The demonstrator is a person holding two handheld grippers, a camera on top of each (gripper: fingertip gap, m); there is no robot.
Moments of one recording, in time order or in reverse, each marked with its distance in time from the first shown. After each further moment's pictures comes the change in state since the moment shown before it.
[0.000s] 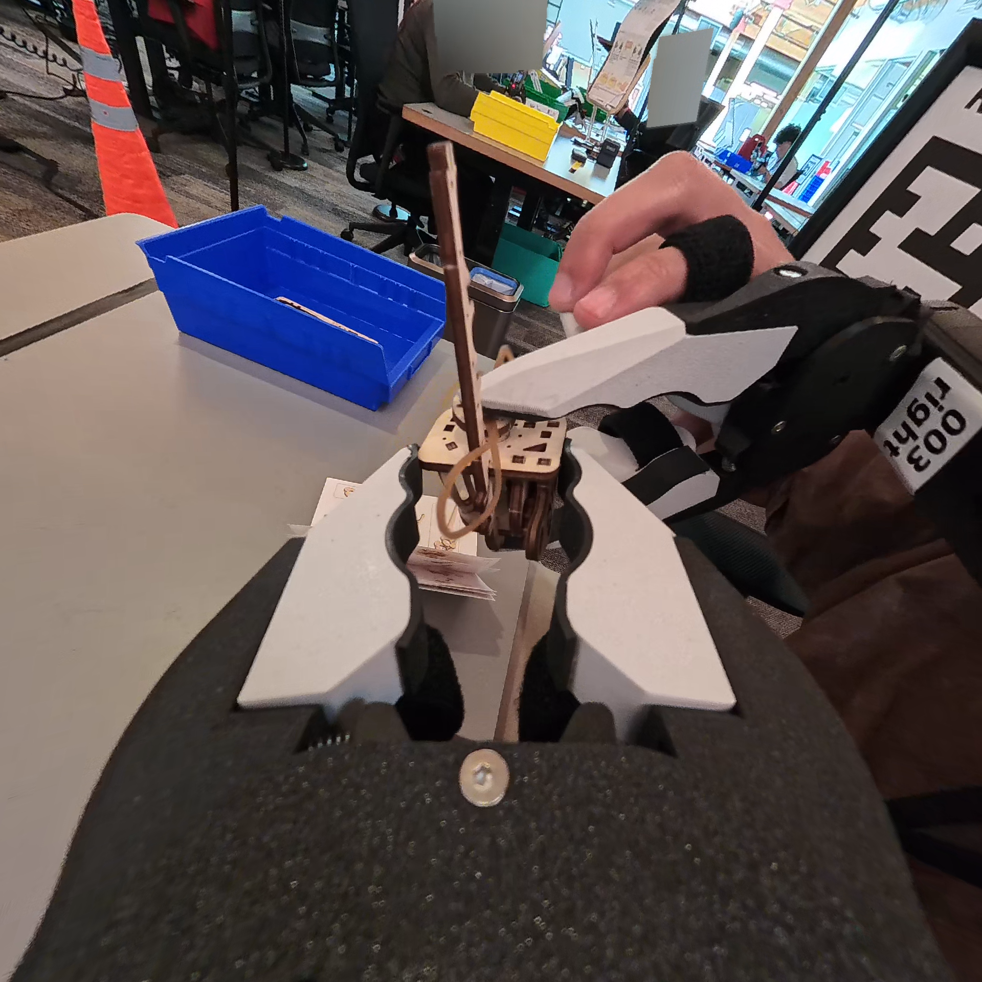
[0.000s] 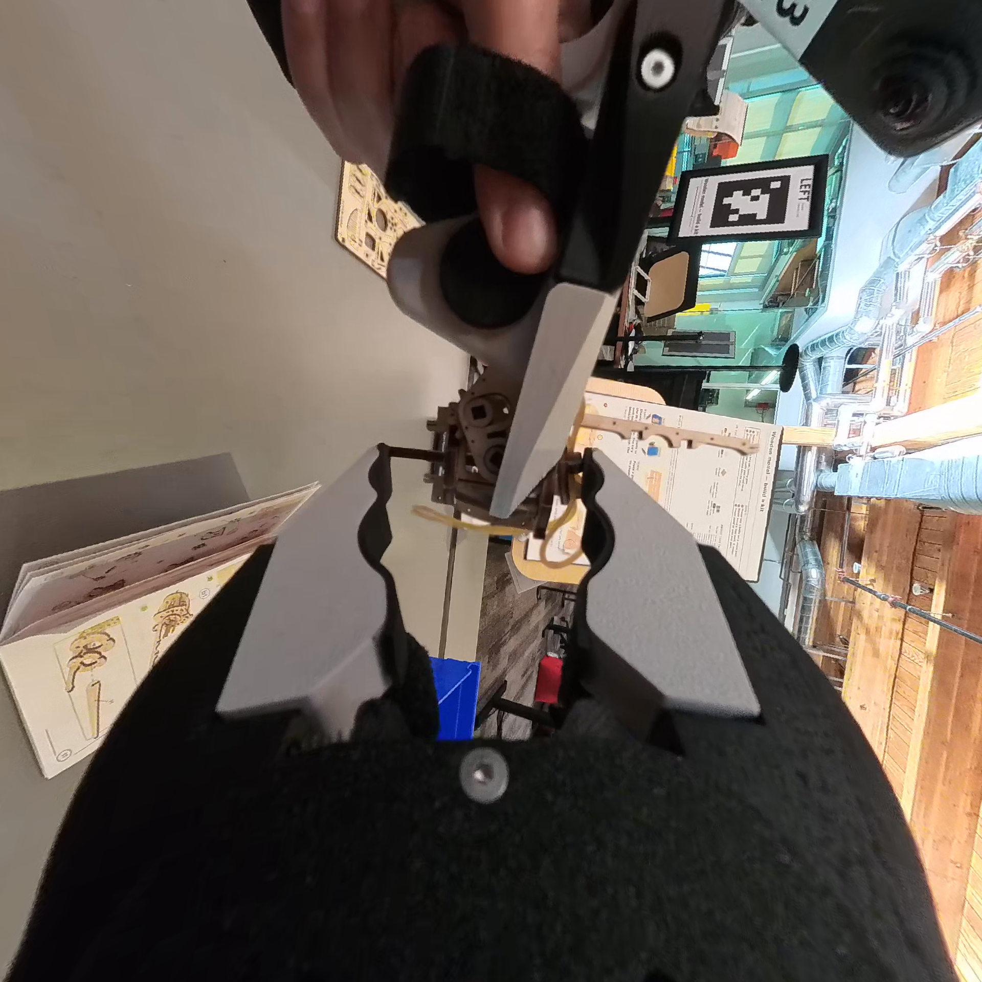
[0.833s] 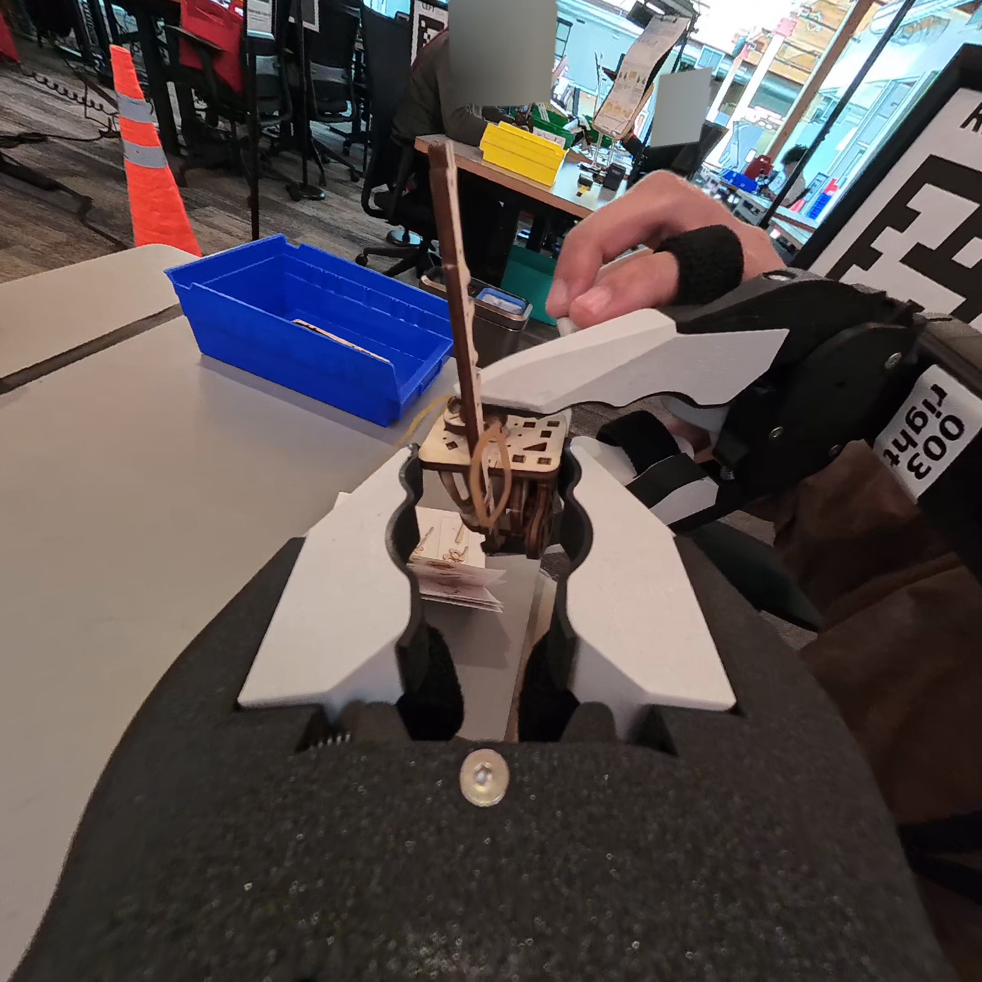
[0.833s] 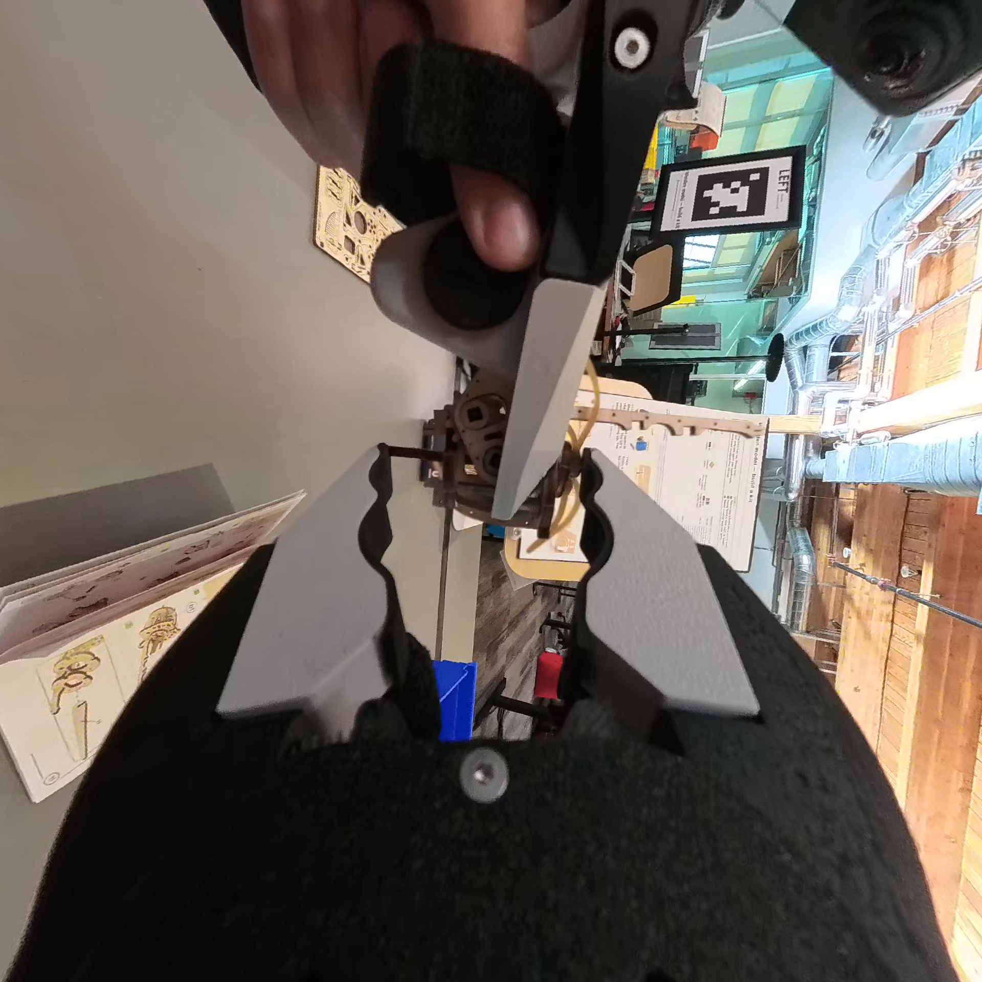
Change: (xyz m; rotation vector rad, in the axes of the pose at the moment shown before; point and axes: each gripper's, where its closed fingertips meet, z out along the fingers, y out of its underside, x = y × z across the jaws) left arm 0.000 -0.007 -0.005 0.039 -0.021 0.019; right arm 0.008 -0.002 0.002 -0.004 0.032 0.020
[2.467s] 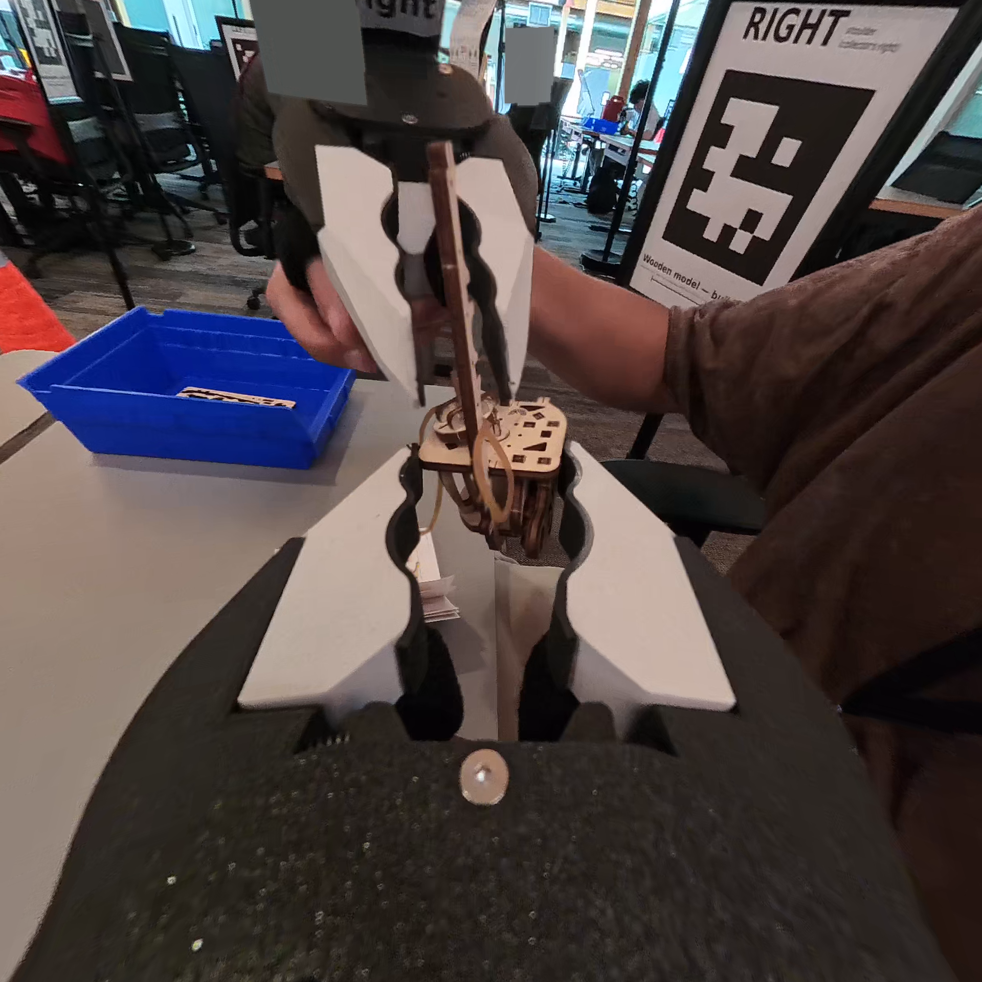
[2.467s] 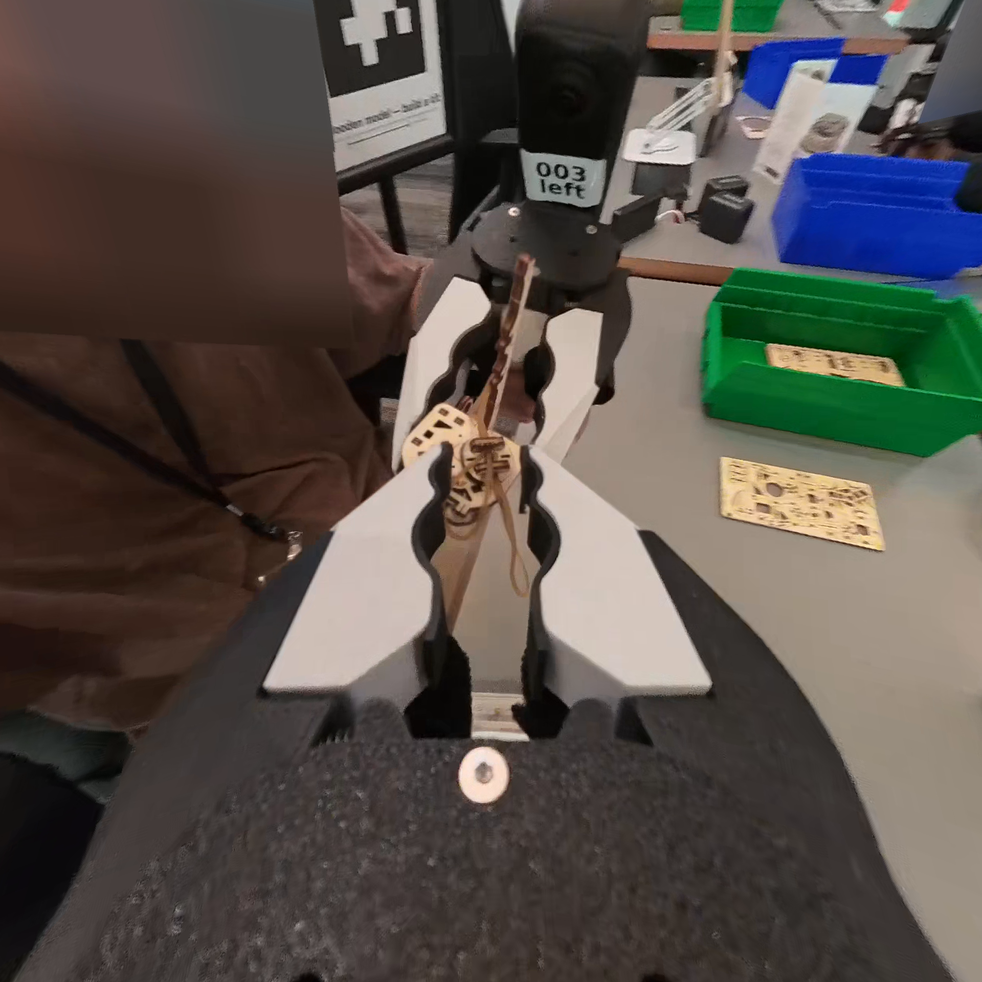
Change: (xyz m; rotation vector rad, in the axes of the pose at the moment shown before) left arm 0.058 0.002 -0.005 -0.017 0.227 0.216; right arm 0.023 -0.017 -0.064 0.766 -0.965 0.820
